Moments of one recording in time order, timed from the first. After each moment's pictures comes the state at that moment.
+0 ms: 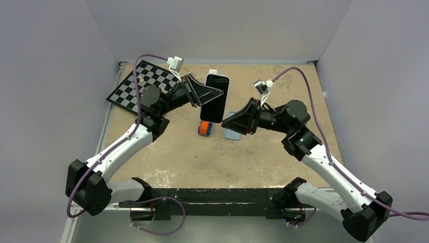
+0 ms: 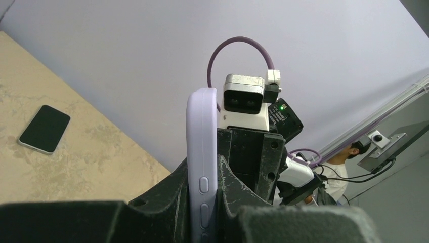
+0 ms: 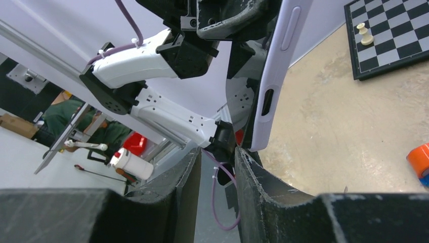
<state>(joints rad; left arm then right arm) -0.55 1.23 0.97 0.65 0.63 -1.10 0.60 0.93 0.88 0.17 -0.73 0.81</state>
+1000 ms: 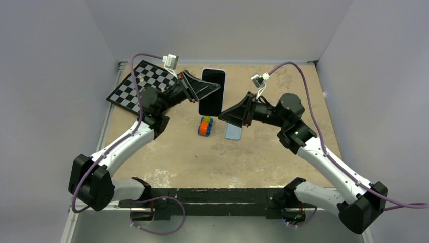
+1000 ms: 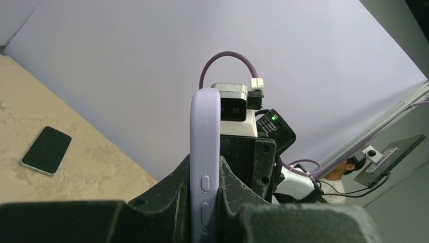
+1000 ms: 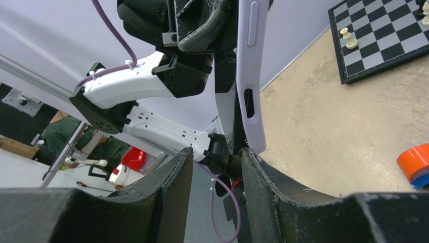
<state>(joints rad) -0.51 1.28 0.95 0.81 0.61 -1.18 0.59 1.04 0.92 0.19 -0.67 0.83</state>
